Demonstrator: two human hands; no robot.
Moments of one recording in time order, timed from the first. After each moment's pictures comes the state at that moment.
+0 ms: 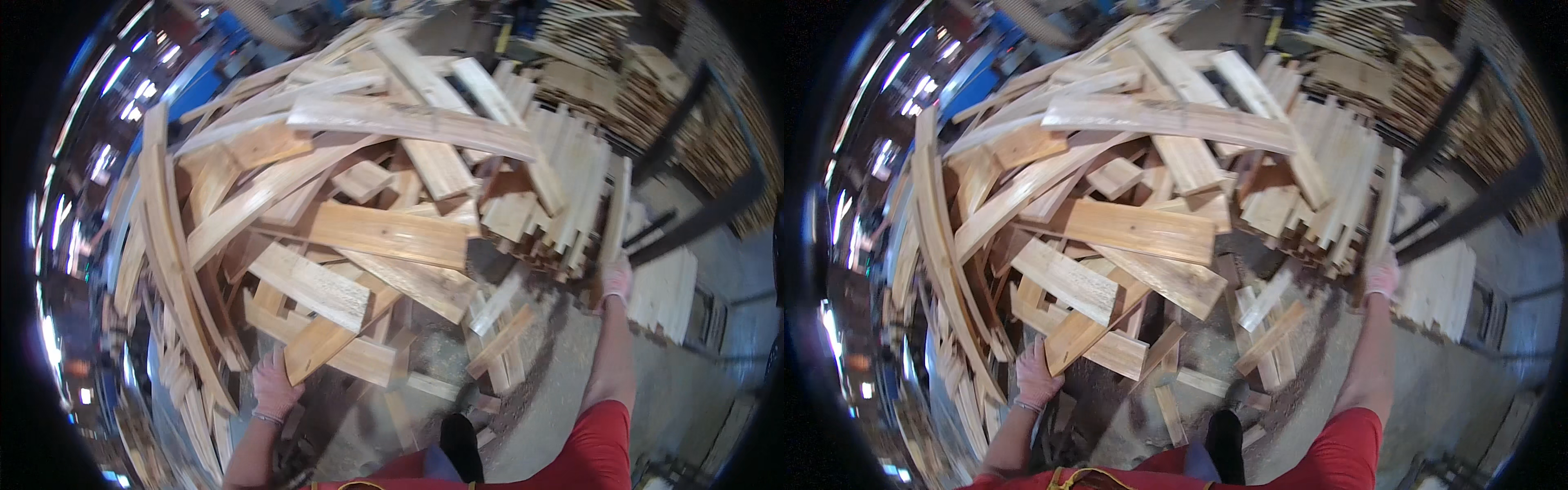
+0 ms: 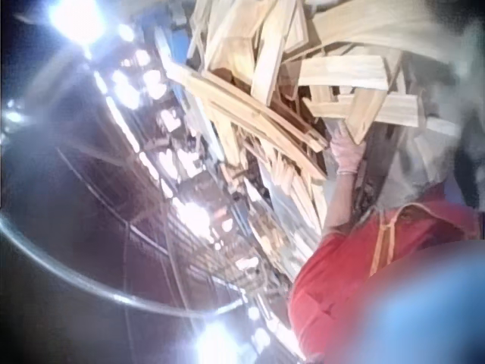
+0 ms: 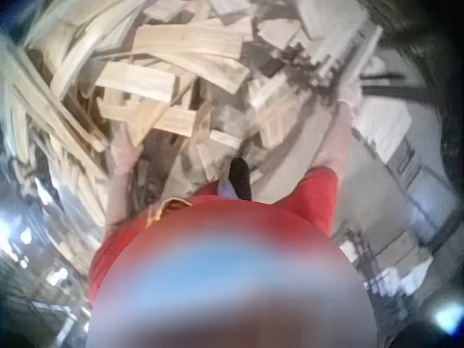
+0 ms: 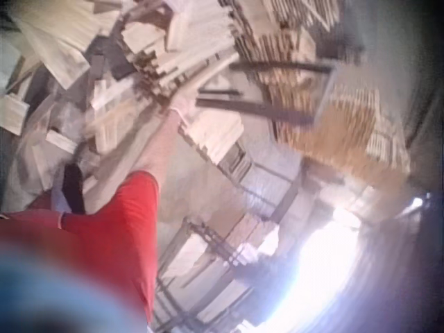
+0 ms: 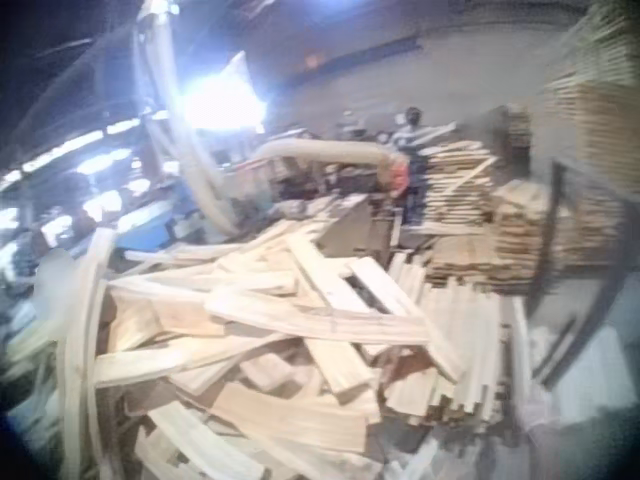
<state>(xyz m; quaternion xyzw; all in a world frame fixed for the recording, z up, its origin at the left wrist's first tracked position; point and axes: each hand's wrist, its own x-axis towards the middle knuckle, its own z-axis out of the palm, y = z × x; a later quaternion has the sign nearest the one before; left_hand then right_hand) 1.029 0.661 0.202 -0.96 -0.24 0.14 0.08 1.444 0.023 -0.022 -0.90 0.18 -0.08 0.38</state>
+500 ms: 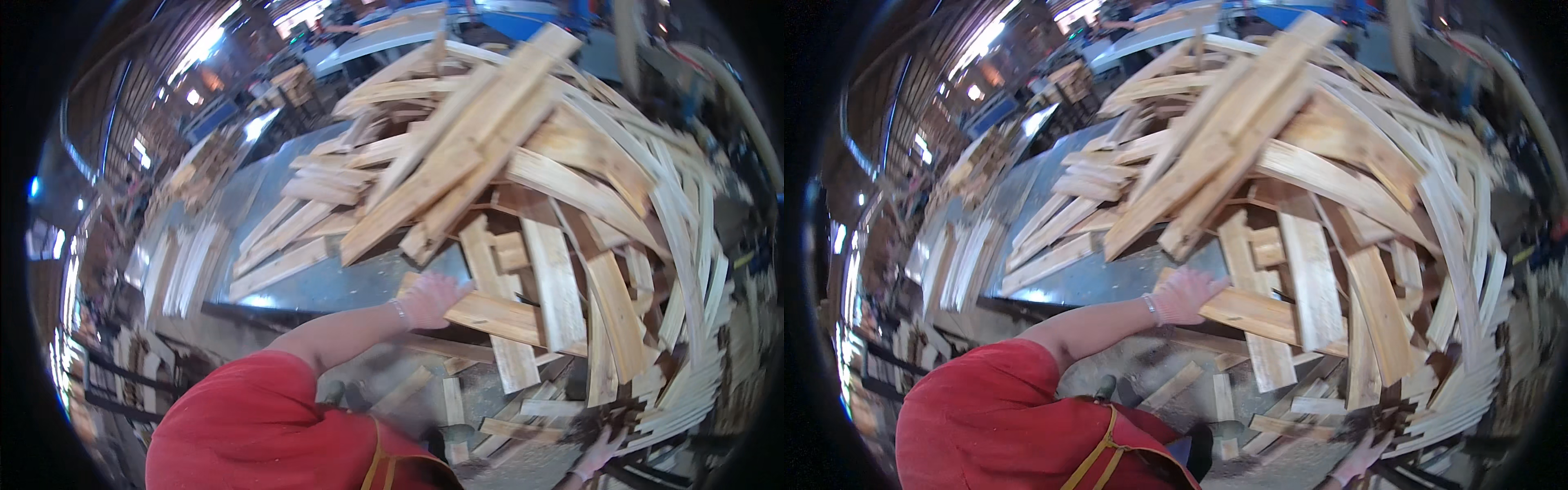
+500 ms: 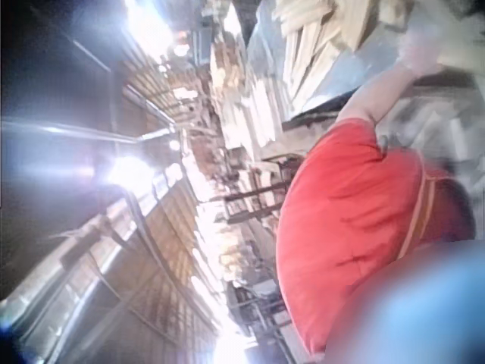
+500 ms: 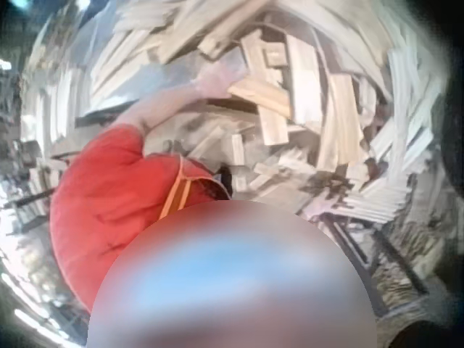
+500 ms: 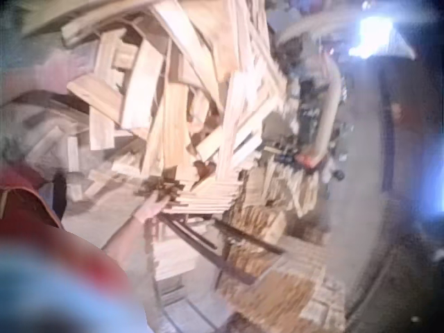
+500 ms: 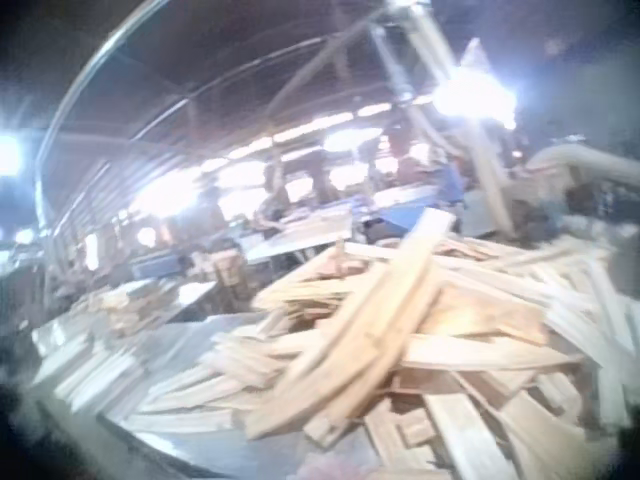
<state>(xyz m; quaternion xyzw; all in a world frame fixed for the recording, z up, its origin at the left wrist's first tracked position) 0.999 0.668 0.231 -0.96 -0.22 0.13 0.03 1.310 0.191 0.045 -0.92 -0.03 0.08 0.38</state>
